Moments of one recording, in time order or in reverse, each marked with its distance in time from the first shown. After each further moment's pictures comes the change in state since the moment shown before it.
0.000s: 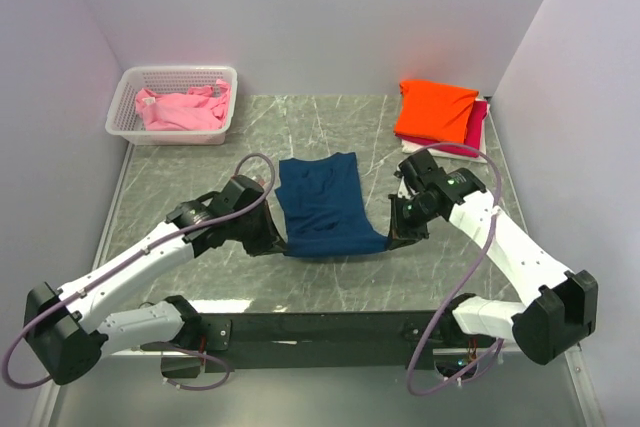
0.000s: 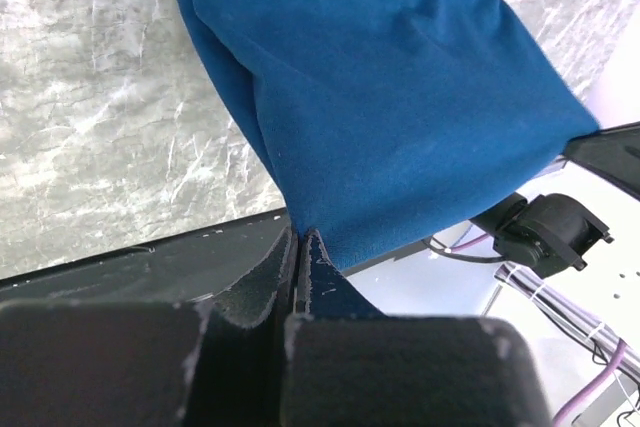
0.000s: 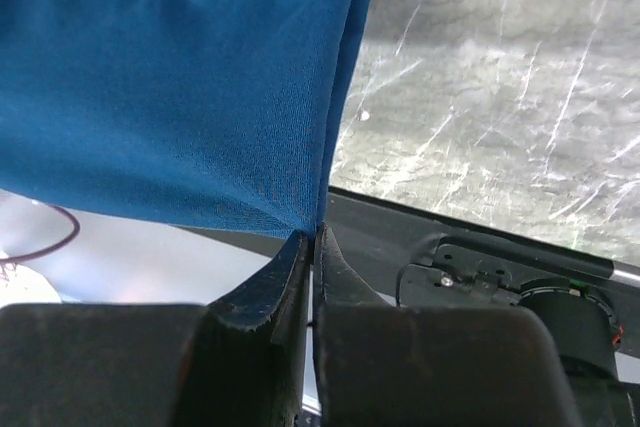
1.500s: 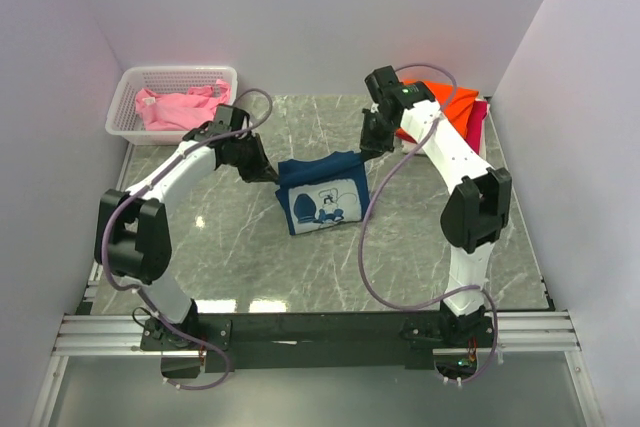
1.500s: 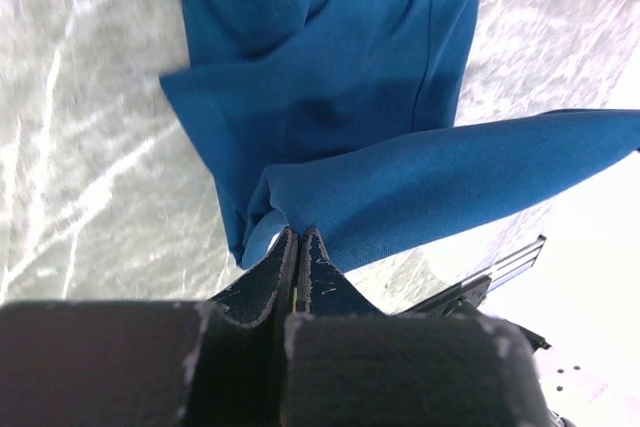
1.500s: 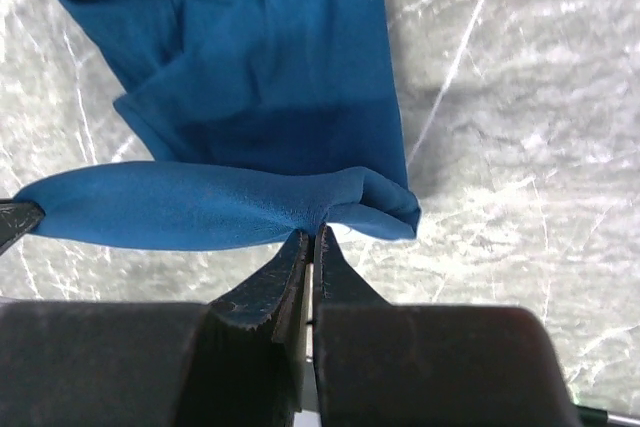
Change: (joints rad) left arm 0.442 0.603 0.410 0.134 0.219 0.375; right arm -0.067 0.732 0.865 -0.016 0.187 0.055
